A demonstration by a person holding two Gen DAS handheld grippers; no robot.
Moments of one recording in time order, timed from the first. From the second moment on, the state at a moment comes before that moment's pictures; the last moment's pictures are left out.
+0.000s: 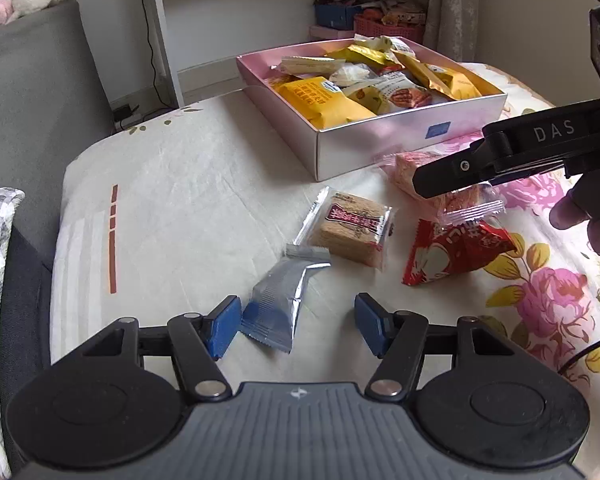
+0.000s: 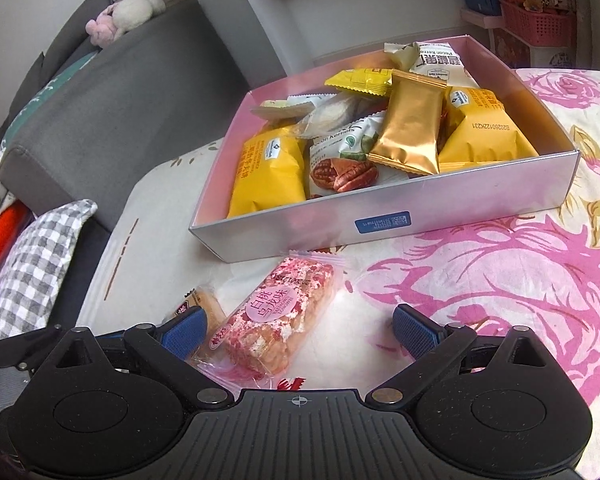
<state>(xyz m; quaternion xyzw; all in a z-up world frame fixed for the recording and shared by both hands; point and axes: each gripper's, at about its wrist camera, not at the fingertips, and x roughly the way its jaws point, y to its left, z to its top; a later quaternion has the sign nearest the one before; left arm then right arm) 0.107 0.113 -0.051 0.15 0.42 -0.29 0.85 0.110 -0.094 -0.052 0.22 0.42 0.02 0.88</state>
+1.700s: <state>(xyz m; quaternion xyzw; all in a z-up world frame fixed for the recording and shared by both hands) 0.107 0.092 -0.040 0.02 0.47 -0.17 0.86 0.100 -0.099 -0.048 0.19 0.41 0.04 0.89</state>
